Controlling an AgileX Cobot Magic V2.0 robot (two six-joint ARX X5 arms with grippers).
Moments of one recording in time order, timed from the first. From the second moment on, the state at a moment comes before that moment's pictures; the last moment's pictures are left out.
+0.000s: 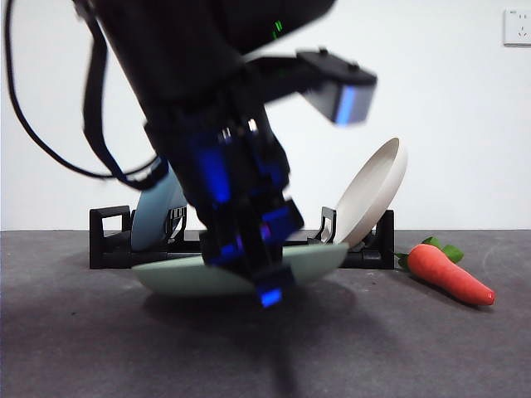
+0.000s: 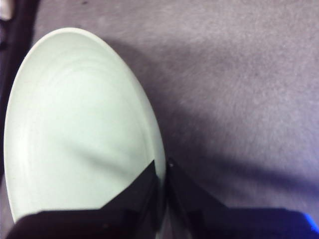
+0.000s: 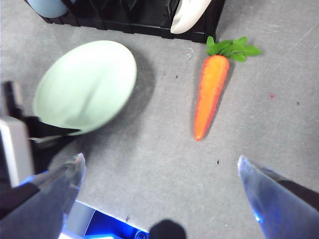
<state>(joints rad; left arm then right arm) -1.07 1.65 0.91 -0.23 -0.41 0.42 0.10 0.85 1.07 -1.07 -0.34 -0.07</state>
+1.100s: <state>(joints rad) -1.07 1.45 1.18 -0.52 -0.31 0.24 0.10 1.14 1.07 -0.86 -0.34 -0.06</state>
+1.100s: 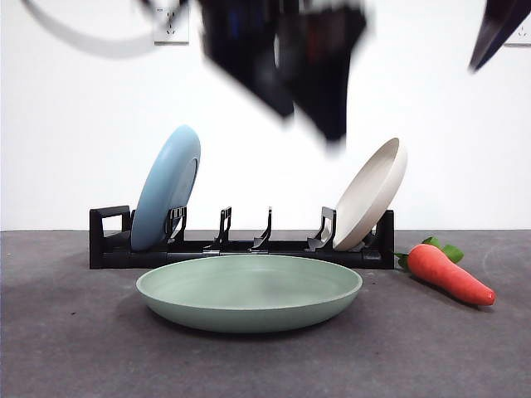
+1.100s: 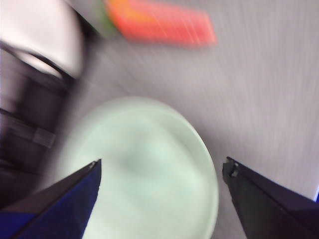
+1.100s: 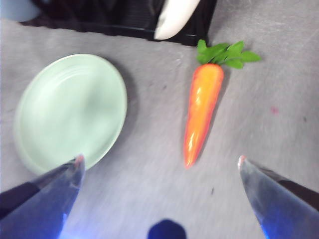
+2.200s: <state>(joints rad) -1.07 1.16 1.50 -0.79 -0.31 0.13 0.25 1.79 1.07 -0.35 -0.05 -0.02</state>
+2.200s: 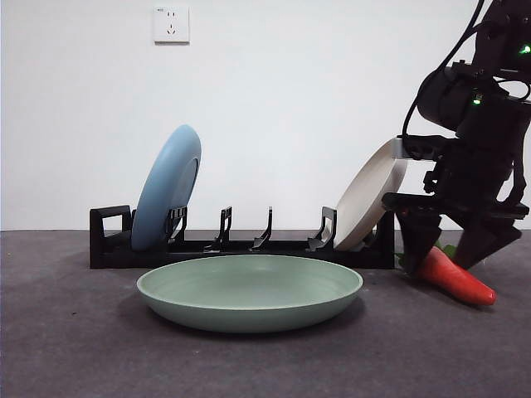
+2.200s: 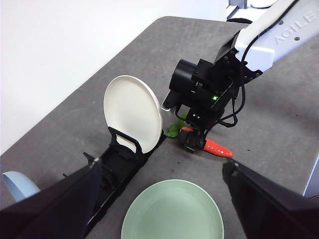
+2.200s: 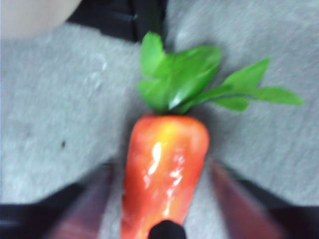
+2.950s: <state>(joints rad) -1.07 1.16 1.50 -0.84 -0.31 0.12 0.67 1.58 1.07 -0.28 -0.05 0.16</state>
